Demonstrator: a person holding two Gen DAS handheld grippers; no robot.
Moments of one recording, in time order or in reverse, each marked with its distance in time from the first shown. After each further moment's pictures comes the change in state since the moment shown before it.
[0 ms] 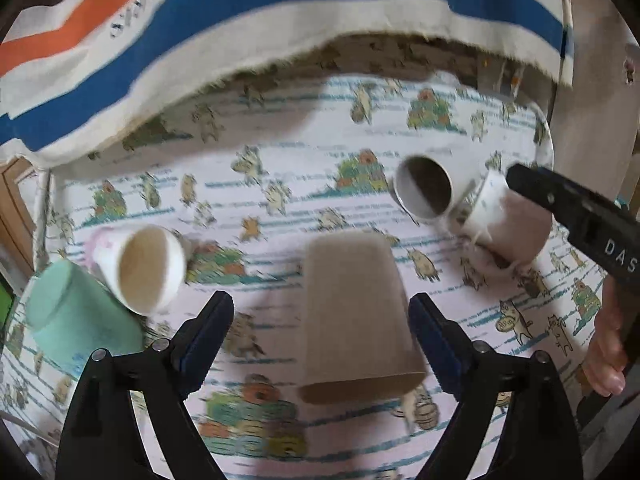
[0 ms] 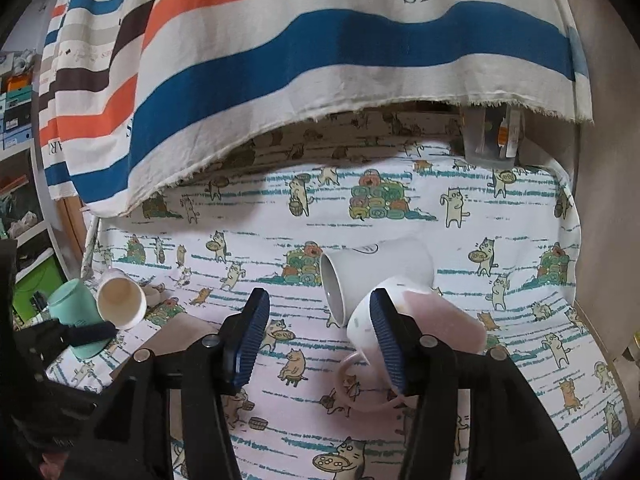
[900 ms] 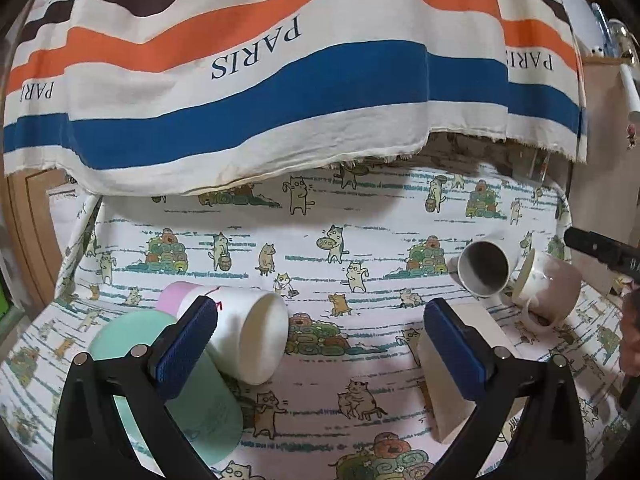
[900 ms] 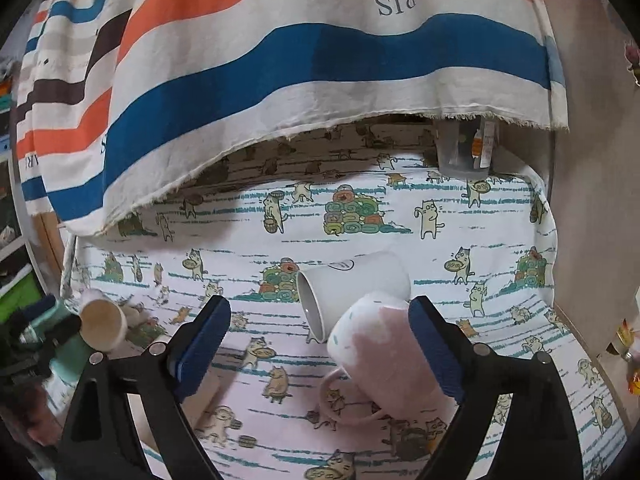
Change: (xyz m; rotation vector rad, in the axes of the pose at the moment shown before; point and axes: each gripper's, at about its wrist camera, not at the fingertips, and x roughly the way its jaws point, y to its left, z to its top) left arm -0.015 0.096 -0.010 -0.072 -0.313 0.015; right arm 0.000 0.001 0.013 0.036 -0.024 -0.101
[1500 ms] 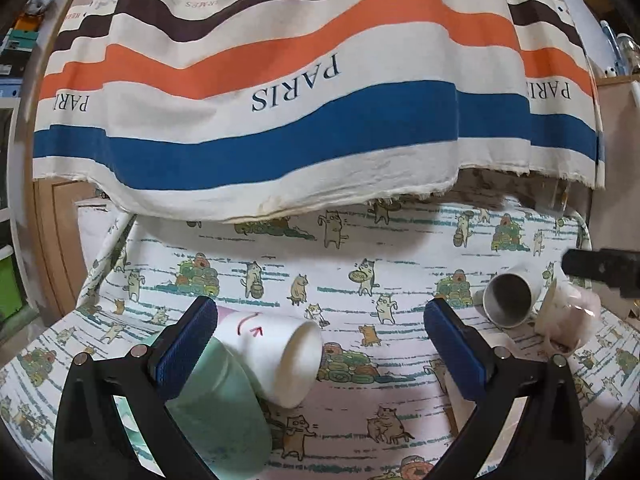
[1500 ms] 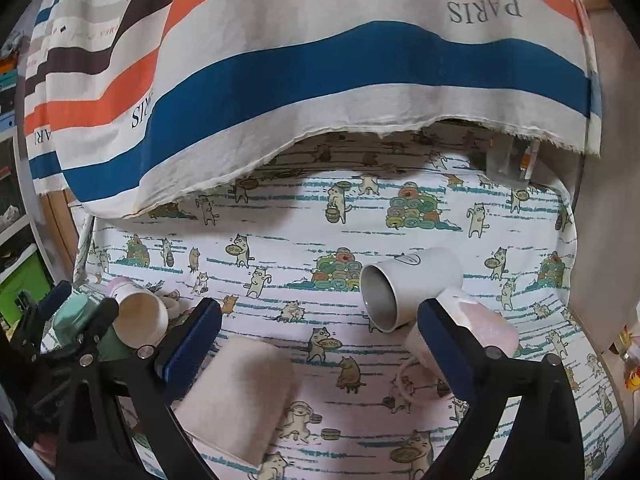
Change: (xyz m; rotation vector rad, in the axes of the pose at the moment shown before) left arm -0.009 0.012 0.001 -0.021 -0.125 0.090; right arm -0.001 0.081 0.011 -0.061 0.082 0.003
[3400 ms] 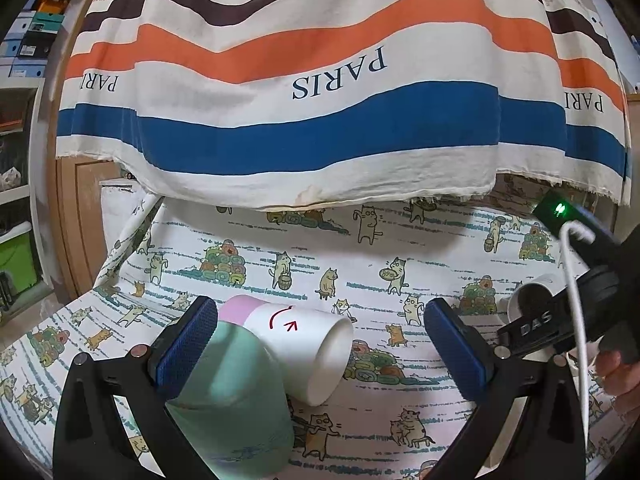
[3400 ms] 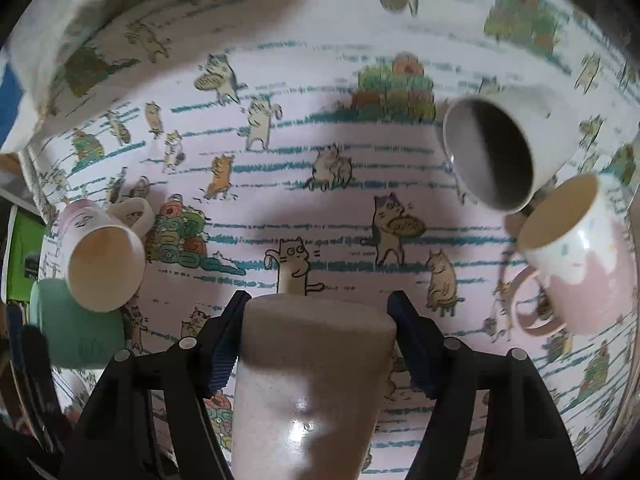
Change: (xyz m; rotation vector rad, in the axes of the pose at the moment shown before) left arm 0.003 0.017 -0.001 -0.078 0.016 0.098; right arm 0.146 0.038 -0.011 0.108 0.784 0.009
